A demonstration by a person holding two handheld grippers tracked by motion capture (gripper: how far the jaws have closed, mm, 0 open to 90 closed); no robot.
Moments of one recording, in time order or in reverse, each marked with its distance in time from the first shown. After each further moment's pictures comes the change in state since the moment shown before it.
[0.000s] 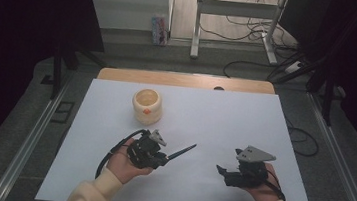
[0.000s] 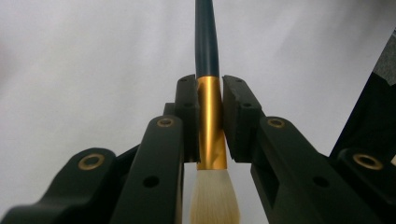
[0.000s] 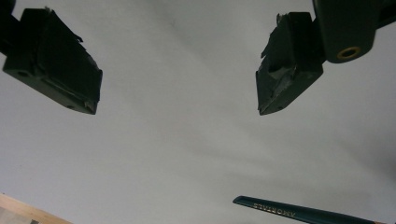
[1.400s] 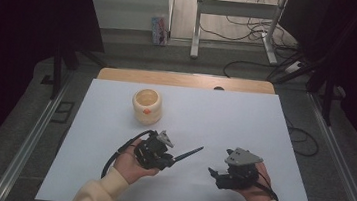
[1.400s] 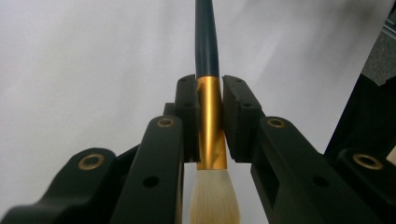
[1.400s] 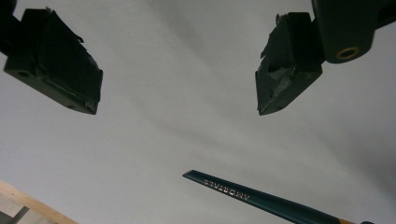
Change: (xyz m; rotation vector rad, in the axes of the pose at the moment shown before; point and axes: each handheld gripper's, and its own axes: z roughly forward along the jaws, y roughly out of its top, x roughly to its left) left arm -0.008 0.012 0.008 0.004 -0.025 0.035; right arm 0.021 0.008 0.010 0.011 0.005 -0.099
